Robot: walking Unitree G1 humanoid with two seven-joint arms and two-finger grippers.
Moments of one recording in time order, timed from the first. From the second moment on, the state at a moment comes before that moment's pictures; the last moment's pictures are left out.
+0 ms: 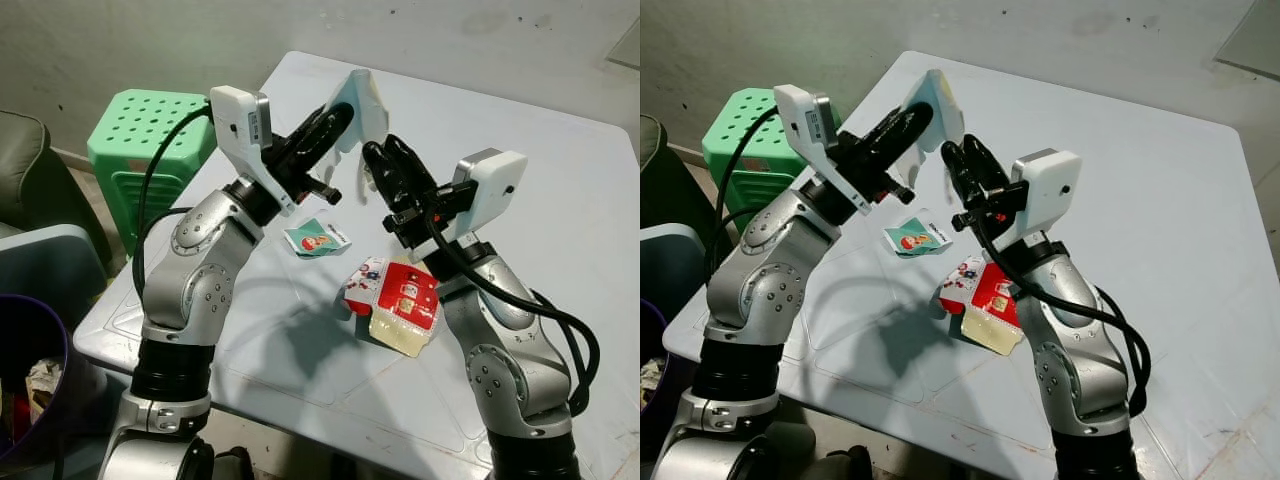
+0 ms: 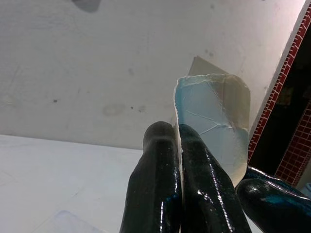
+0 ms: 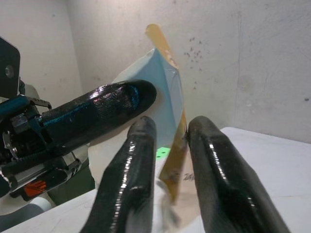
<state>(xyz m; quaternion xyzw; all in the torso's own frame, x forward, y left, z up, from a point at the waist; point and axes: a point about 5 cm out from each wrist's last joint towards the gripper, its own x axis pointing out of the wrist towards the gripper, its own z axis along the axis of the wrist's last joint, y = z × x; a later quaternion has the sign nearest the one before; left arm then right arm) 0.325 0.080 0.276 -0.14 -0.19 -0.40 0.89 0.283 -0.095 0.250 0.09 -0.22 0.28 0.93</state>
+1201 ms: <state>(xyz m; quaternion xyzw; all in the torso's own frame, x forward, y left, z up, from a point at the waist) 0.317 0.158 0.213 -0.03 -0.11 -0.12 0.99 0.285 -0.164 0.196 0.03 -0.14 0.06 0.99</state>
